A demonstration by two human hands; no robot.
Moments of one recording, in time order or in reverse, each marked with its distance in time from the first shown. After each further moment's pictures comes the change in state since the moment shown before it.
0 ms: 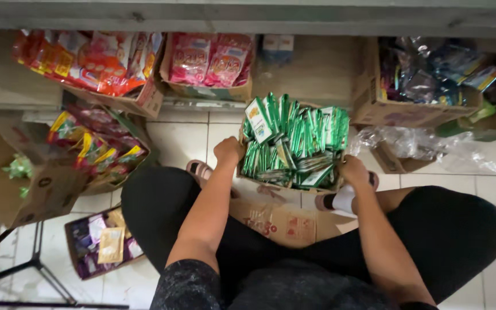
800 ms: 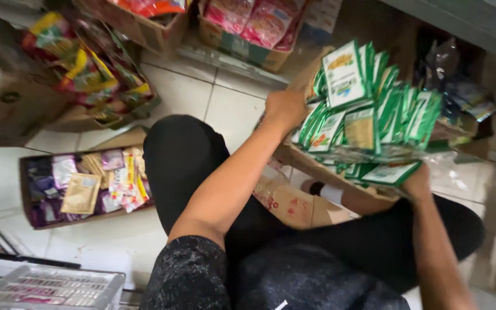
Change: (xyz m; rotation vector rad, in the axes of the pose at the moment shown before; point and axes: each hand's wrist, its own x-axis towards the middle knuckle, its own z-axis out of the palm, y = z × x) left_hand -0.078 0.061 -0.101 -0.273 0.189 0.473; right_hand -0.076 0.011 -0.152 -0.185 0.232 -0.551
